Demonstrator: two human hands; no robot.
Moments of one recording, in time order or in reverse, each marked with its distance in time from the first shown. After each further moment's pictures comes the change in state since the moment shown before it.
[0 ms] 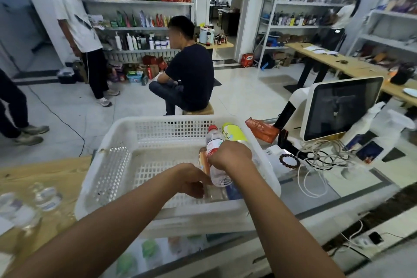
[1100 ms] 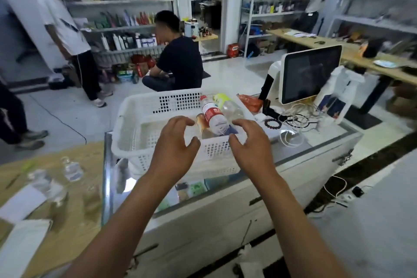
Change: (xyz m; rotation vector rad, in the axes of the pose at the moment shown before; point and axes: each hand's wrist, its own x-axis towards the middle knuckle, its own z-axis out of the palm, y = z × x) left_hand -0.198 -0.095 0.043 0.480 0.802 1.053; right_hand -0.202 0.064 0.046 0.713 0.637 -0.203
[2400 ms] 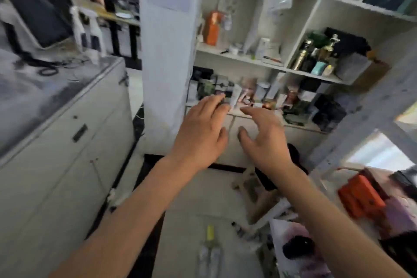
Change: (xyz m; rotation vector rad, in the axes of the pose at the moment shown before) left_hand -0.428 0.250 -0.062 -0.517 -0.553 1.089; right_hand -0.573 -0.143 -0.256 -0.820 0.592 0.395
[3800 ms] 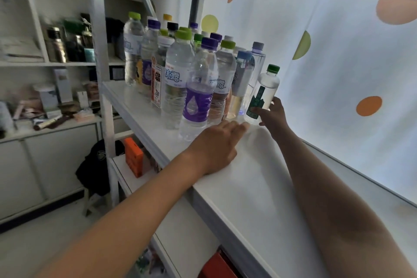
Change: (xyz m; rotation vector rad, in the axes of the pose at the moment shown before) left_hand 0.001 0.618 0.259 -0.365 -0.314 0.905; right_hand -0.344 0.414 -0.533 0.176 0.684 1.020
